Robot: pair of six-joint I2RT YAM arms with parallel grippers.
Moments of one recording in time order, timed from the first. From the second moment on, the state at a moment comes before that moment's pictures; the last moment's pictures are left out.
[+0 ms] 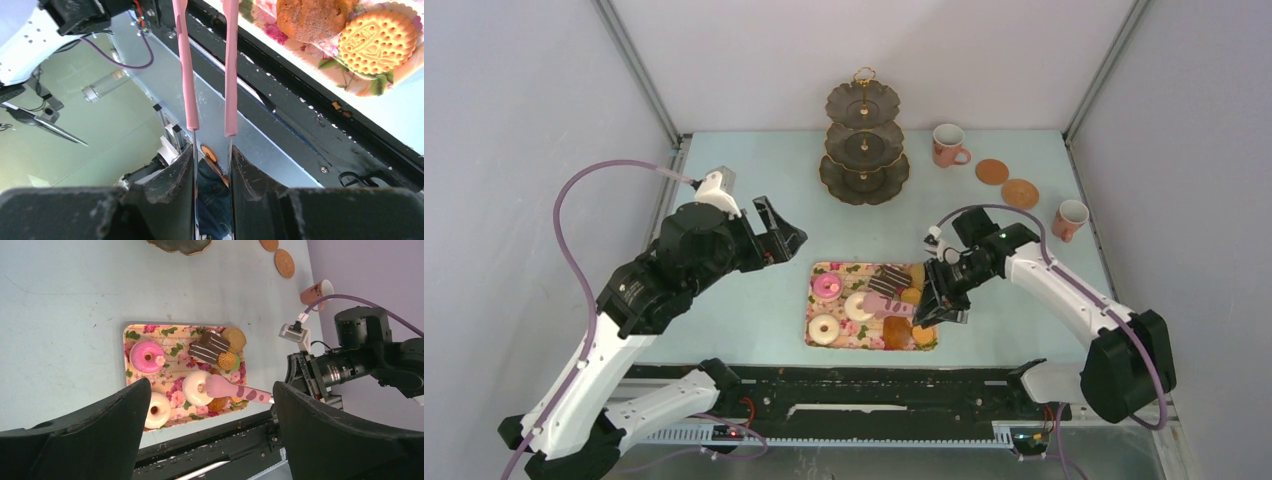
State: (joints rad) left arm -0.68 0.86 1.30 -0.92 -0.17 -0.73; right arm 0.47 1.33 0.95 -0.99 -0.82 0.41
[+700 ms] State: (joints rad) left arm -0.68 1.00 1.36 -0.92 -0.15 -0.70; right arm 0.11 1.59 1.19 -0.72 -0.83 0.60
